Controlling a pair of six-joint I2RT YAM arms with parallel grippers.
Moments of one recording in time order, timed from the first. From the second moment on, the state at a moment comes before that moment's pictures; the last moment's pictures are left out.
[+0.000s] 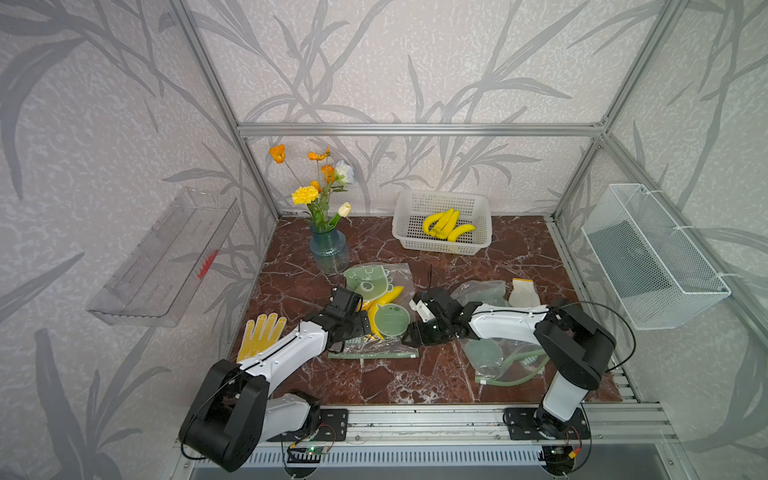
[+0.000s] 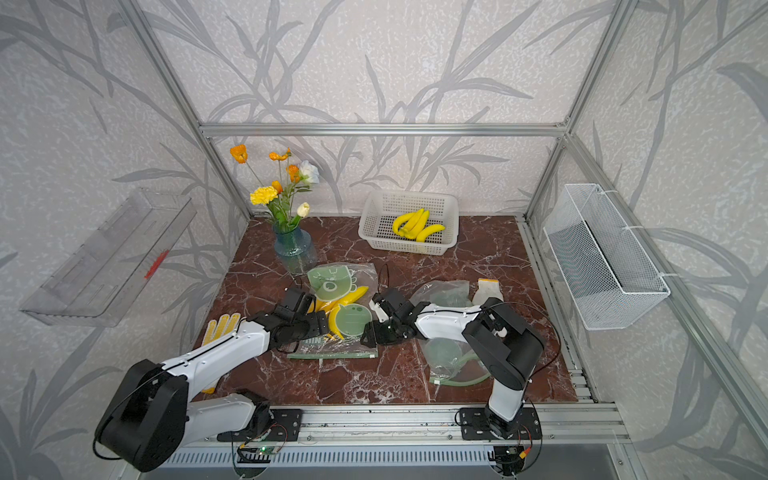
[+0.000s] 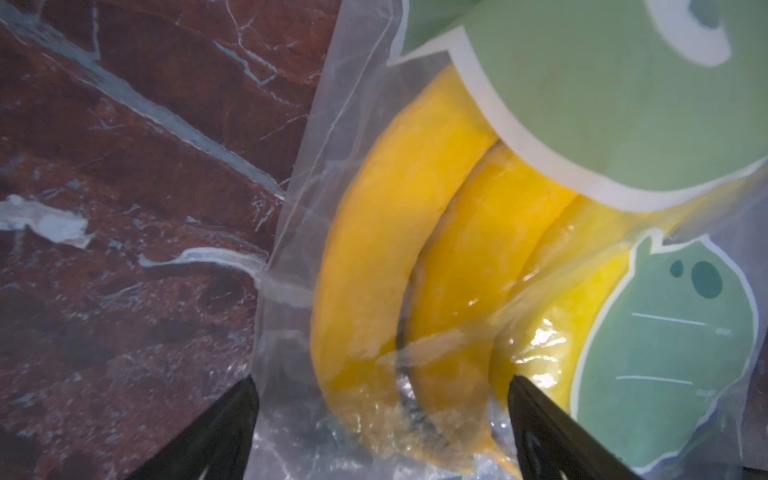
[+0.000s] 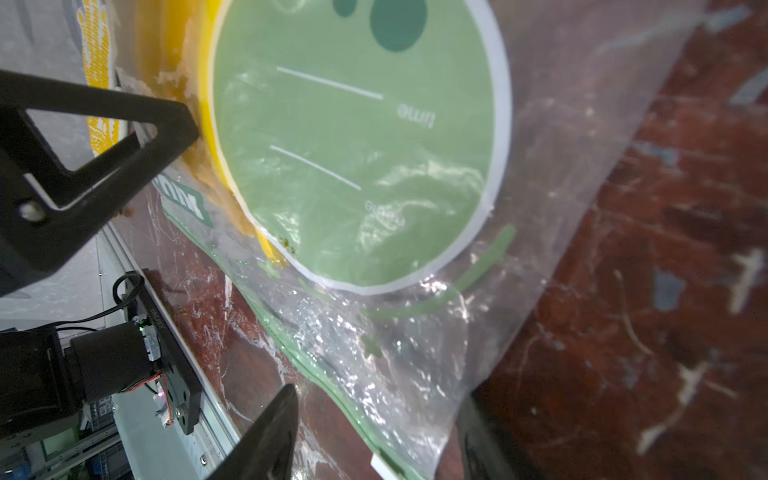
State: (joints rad) left arm -0.40 1.25 0.57 -0.45 -0.12 -0.63; right arm 0.85 1.77 0.90 -0.10 -0.42 0.68
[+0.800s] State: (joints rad) left arm -0.83 1.00 0.67 -0.47 -0.23 -0.30; right arm 0.74 1.80 0.90 -0.20 -0.61 0.71
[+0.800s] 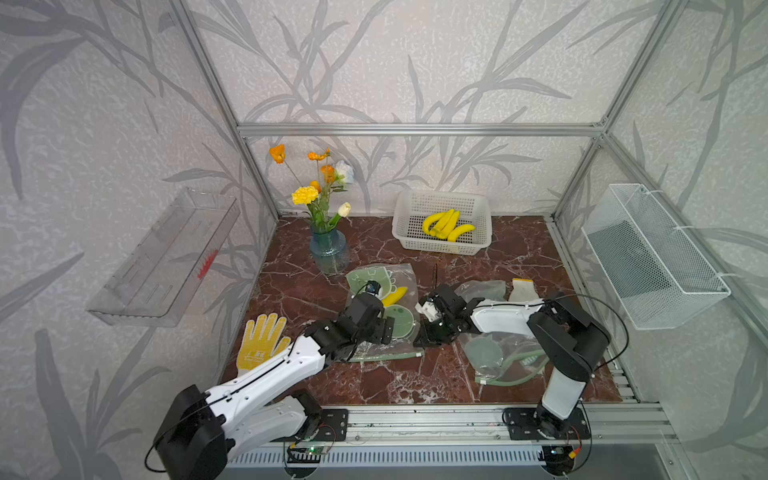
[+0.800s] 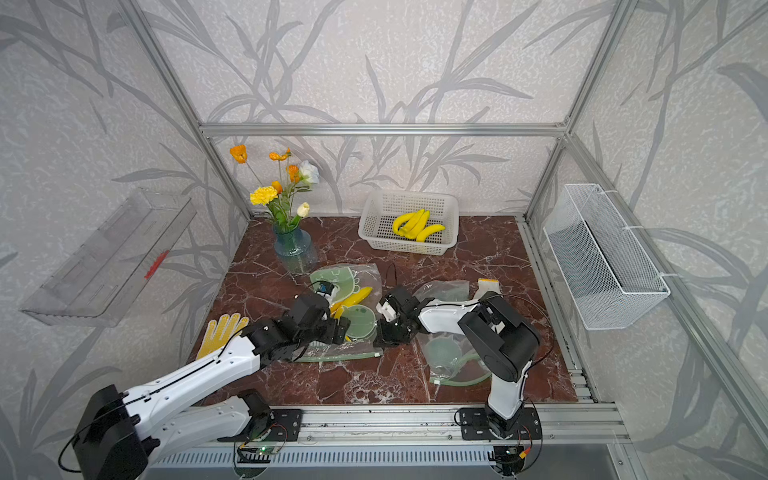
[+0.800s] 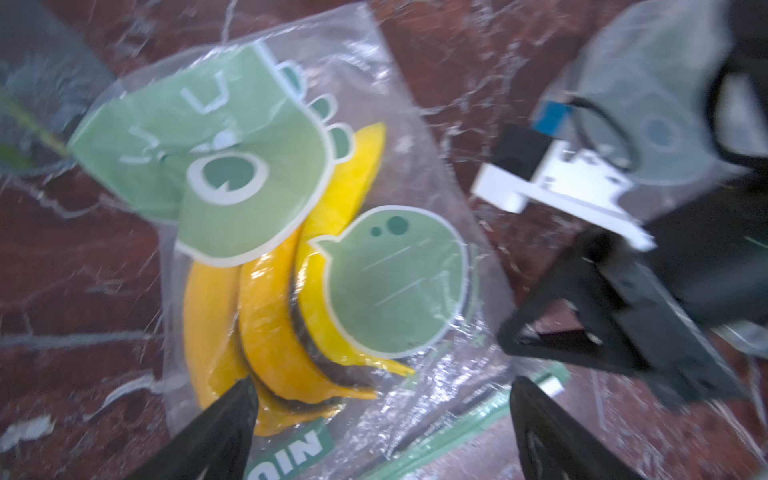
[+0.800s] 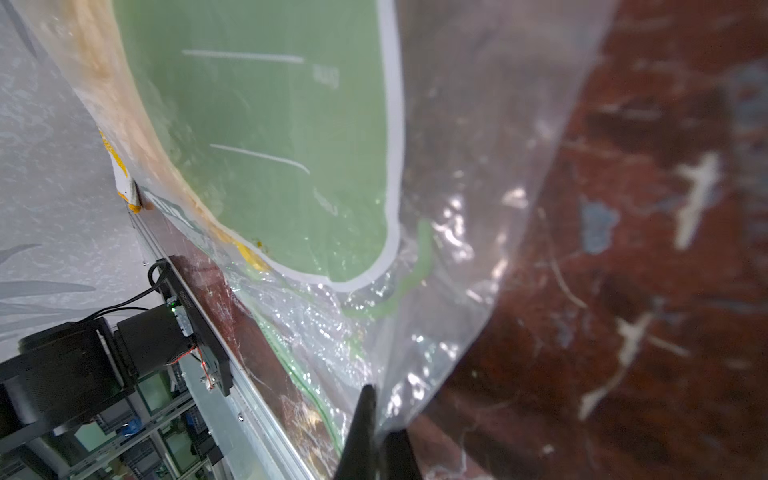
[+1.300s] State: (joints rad) left arm -1.33 1.29 0.70 -0.41 -0.55 0.07; right arm 0.64 1.74 0.89 -0.23 -0.77 0.71
